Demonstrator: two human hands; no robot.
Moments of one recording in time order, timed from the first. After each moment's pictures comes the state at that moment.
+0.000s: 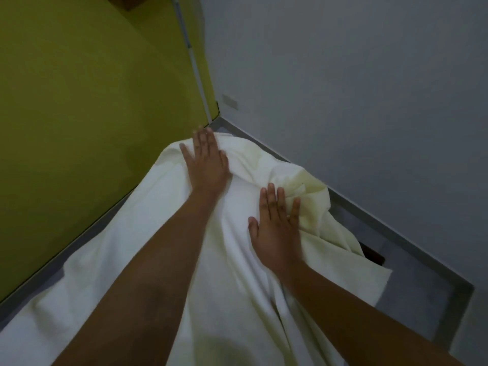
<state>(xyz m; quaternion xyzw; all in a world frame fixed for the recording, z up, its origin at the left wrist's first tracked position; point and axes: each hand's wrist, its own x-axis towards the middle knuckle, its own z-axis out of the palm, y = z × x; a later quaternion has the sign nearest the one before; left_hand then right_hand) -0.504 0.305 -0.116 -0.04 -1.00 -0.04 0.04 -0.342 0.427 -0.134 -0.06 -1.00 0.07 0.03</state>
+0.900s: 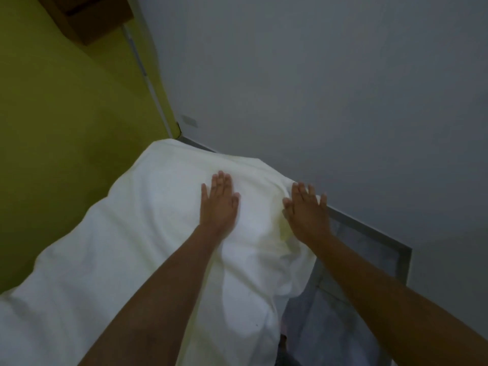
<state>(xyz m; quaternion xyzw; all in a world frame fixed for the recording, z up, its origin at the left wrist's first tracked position) -0.324 0.377 -0.114 -0.21 -0.97 -0.11 -0.03 -0.227 0.567 -0.090 -0.19 -0.98 0.09 -0.05</state>
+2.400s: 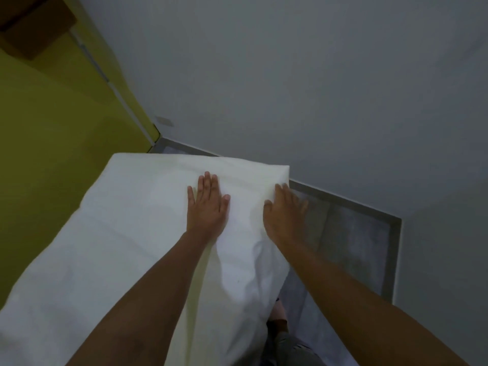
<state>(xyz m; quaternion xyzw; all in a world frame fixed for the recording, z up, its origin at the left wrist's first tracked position) -0.311 0.428 -0.122 -0.24 -0.96 -0.09 -0.05 -0.209 0.579 -0.102 -0.34 -0.90 0.29 0.03</state>
